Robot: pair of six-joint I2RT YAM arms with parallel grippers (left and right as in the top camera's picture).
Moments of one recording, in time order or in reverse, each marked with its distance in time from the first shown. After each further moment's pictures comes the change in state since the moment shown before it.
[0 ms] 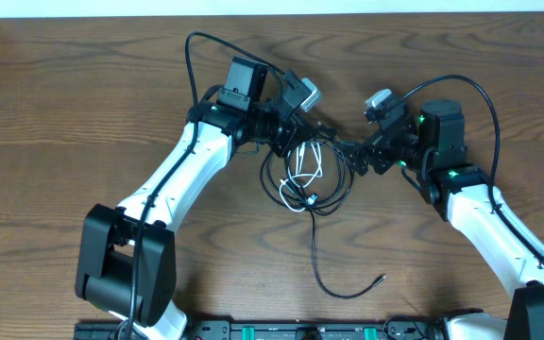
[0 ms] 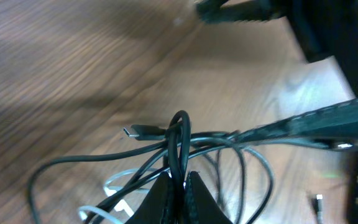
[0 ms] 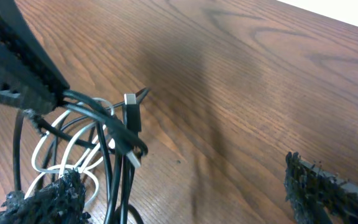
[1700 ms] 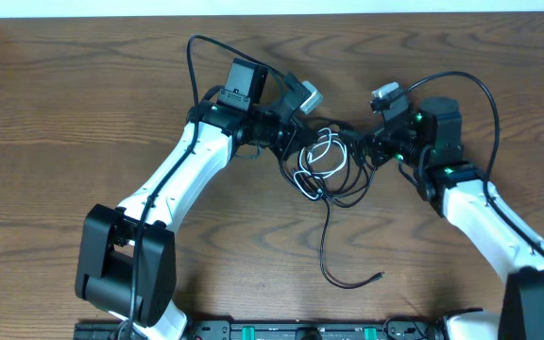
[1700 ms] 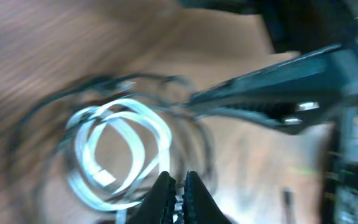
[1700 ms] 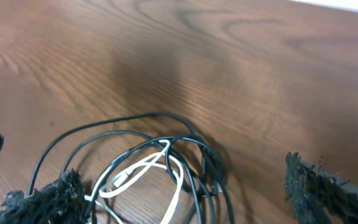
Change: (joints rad) left arm -0.001 0.000 0.000 -0.042 0.010 -0.042; right arm 0.000 0.058 0.000 0.087 0.075 0.177
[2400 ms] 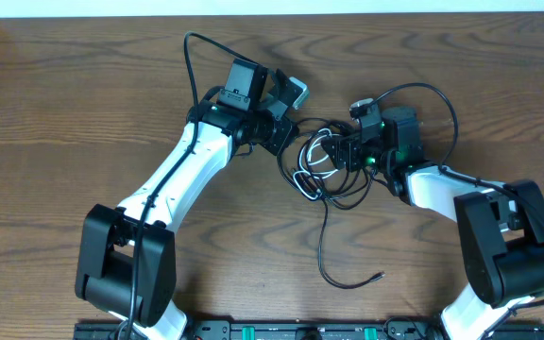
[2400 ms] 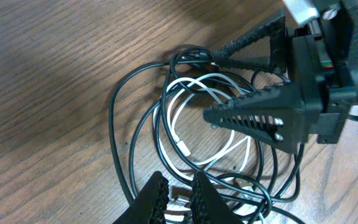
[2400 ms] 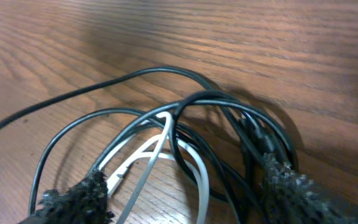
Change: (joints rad) left arm 0.000 0.000 0.000 -0.015 -0.296 -0.034; right arm 0.071 0.337 0.000 0.221 0.001 0.233
